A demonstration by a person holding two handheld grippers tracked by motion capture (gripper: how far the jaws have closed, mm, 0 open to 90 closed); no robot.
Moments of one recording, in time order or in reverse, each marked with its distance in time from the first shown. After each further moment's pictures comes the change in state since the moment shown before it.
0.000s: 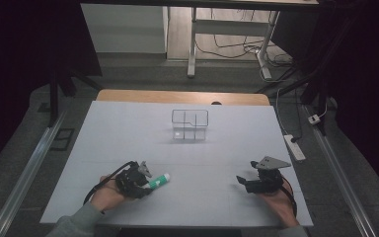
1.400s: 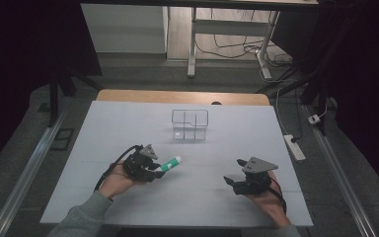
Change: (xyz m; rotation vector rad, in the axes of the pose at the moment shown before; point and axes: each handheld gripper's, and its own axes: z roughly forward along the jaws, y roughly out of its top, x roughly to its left) left arm 0.012 0.043 -0.012 -0.171 -0.040 0.006; right arm 0.037 0.027 0.008 -0.053 0.032 -0.136
